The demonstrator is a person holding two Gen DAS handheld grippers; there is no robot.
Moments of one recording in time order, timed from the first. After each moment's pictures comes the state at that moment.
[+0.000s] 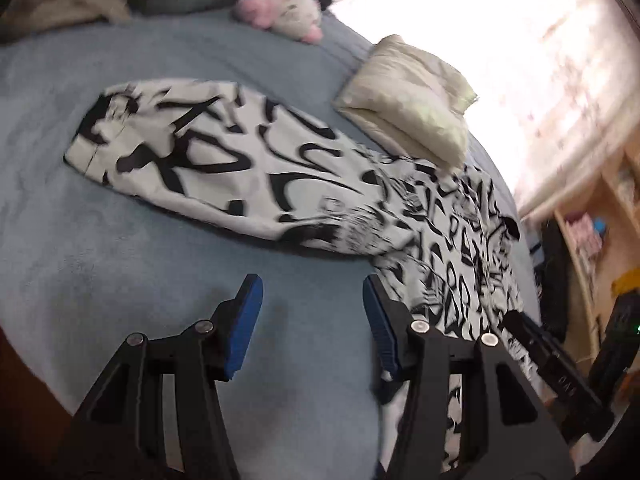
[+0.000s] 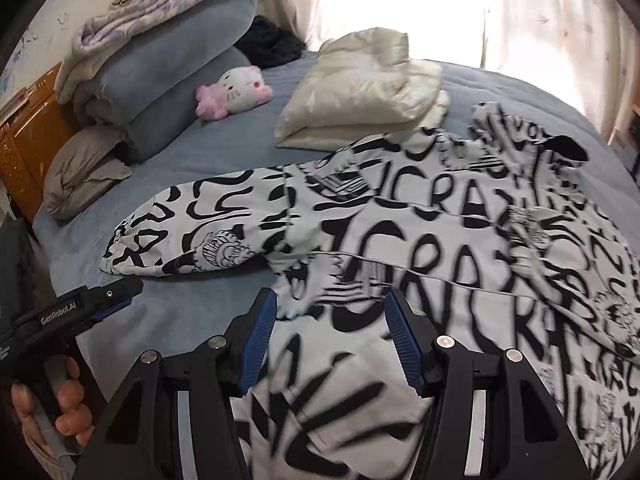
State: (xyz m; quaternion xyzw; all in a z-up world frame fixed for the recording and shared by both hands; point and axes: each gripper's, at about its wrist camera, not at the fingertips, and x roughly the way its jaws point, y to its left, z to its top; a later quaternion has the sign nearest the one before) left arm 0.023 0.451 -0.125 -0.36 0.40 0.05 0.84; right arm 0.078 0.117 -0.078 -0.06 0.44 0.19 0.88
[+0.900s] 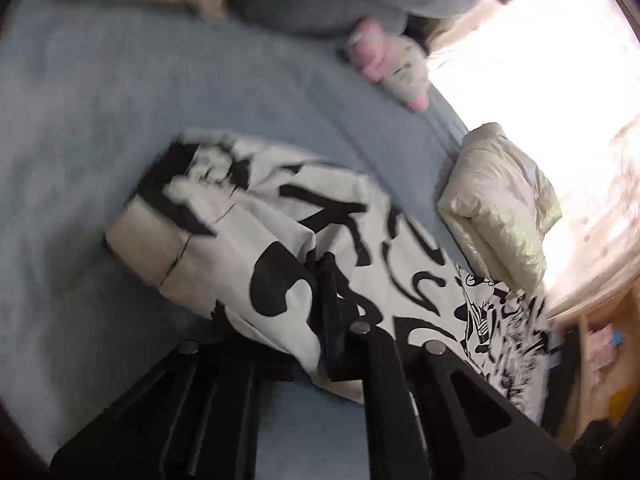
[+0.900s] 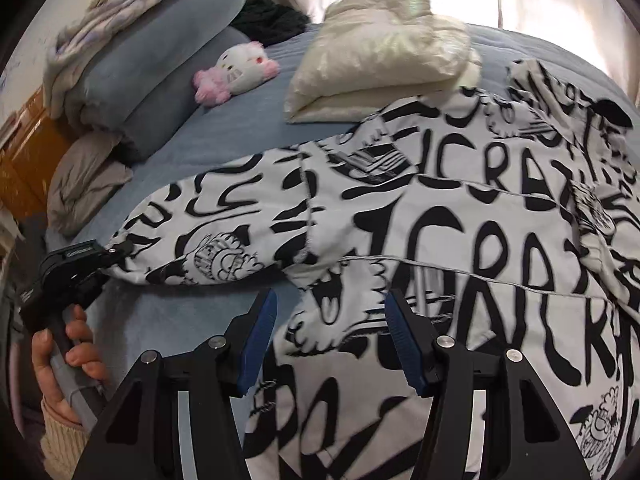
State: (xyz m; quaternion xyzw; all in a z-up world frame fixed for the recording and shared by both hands) left arm 0.089 0.546 -0.150 -0.39 0.34 0.20 0.83; right arm 0.152 0.148 -0.145 0.00 0.48 0.20 0.85
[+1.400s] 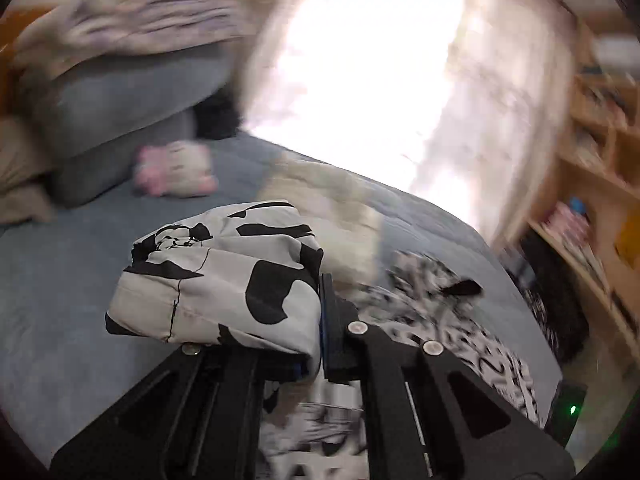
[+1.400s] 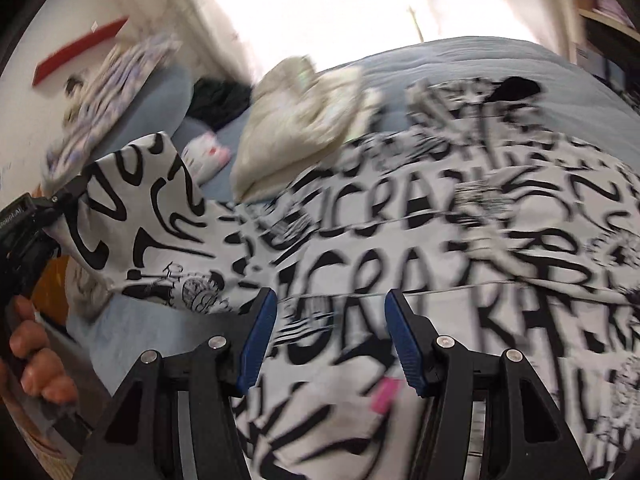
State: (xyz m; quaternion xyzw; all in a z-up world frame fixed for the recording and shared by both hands) left arm 0.137 0.281 0.053 -0.17 0.22 0.01 0.96; right arm 0.128 -0.033 -0.078 0.13 0.42 0.14 0.89
